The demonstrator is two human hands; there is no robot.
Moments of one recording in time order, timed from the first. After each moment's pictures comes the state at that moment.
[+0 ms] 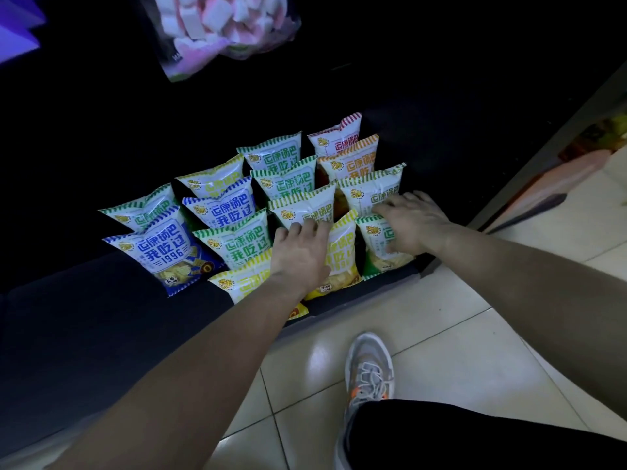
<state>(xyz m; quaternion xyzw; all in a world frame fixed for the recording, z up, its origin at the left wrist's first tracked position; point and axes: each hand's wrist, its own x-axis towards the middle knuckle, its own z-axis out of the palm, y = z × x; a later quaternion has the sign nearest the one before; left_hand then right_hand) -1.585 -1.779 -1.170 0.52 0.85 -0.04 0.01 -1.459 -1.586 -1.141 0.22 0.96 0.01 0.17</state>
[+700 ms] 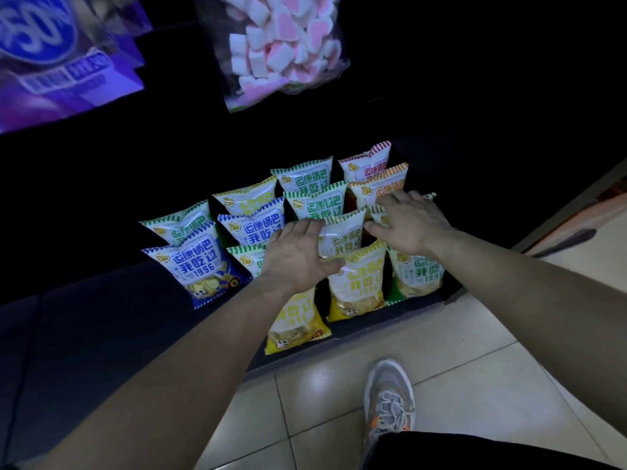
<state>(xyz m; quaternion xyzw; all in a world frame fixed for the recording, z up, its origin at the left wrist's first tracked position) -1.644 -1.807 -1.136 0.47 0.88 0.07 0.06 -1.517 -1.609 -1.104 0.27 0.96 -0.09 0.07</state>
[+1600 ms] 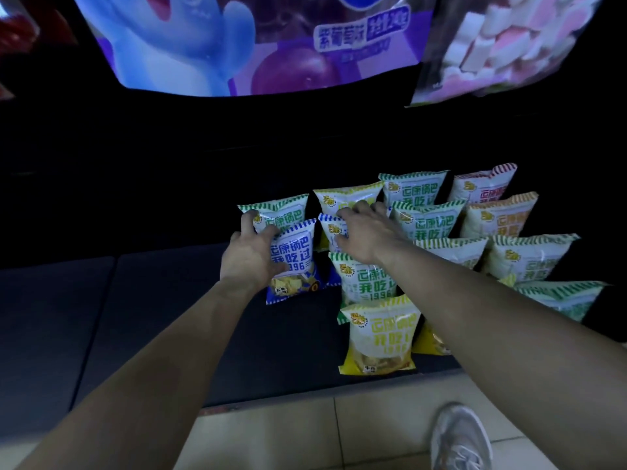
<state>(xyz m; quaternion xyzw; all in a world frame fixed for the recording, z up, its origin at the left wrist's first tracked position) -1.808 -1.977 -1.171 0.26 0.96 0.10 0.05 -1.714 -1.767 -1.141 0.18 0.97 -0.11 0.08</state>
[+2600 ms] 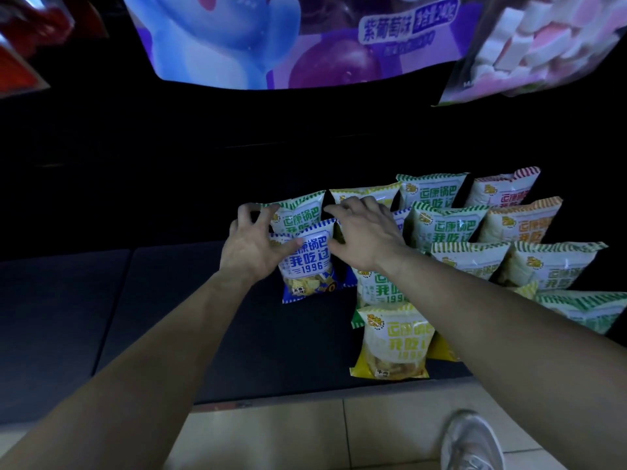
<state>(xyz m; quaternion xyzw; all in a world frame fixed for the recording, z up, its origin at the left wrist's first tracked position) -1.823 -1.992 -1.159 0.23 0.95 0.20 0.06 -1.725 -1.793 -1.139 0.09 0.99 -0.06 -0.02</state>
